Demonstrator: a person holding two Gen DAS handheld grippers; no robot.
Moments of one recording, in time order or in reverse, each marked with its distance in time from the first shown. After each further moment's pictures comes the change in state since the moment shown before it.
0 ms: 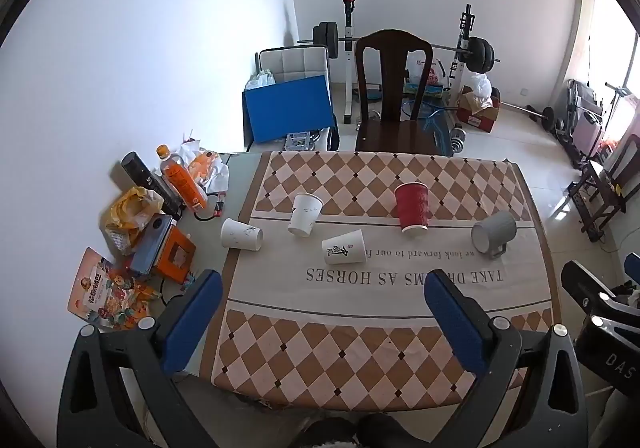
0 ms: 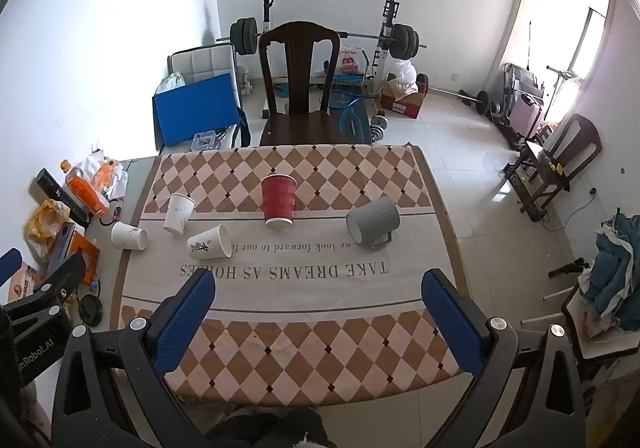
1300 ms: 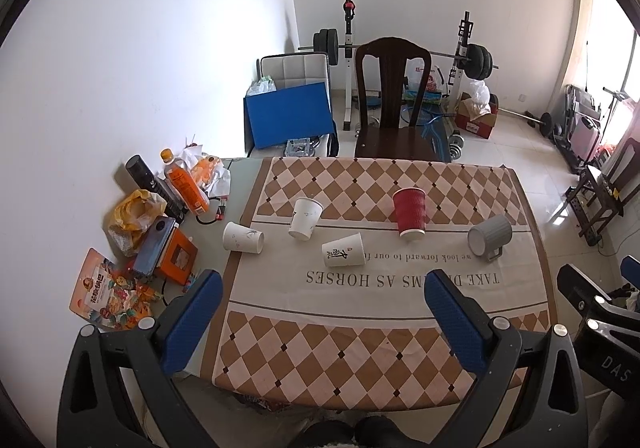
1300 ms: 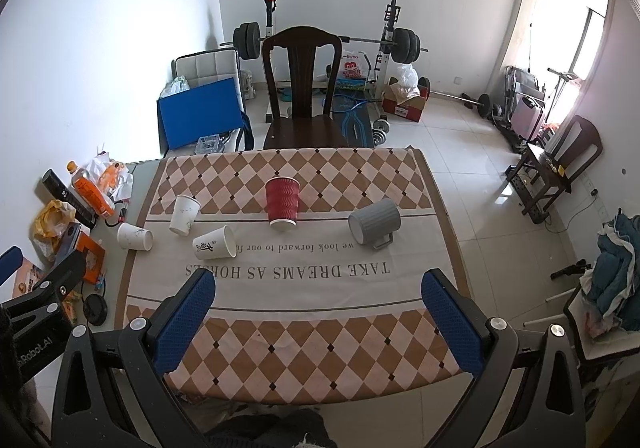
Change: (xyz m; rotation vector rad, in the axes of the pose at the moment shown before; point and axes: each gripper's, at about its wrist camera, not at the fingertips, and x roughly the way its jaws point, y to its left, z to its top) left arm -0.009 0.004 0.001 -0.010 -0.012 -0.020; right arm -0.011 -0.002 0.003 -0.005 -0.007 -0.005
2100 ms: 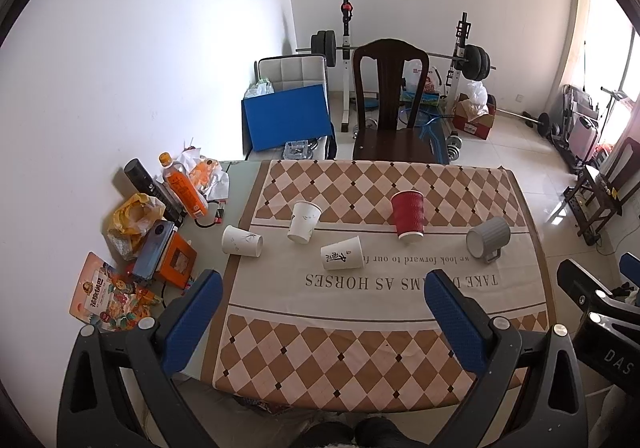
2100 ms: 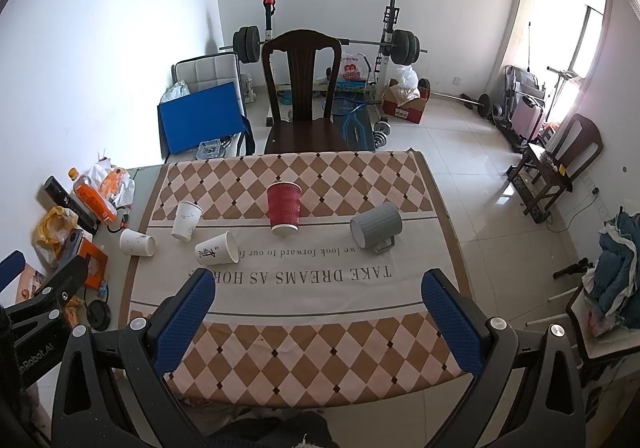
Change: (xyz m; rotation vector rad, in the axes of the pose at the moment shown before) left arm -0.008 -0.010 0.015 -0.004 -0.005 -0.001; right arm -0.005 0.000 0.002 0.003 -0.004 0.005
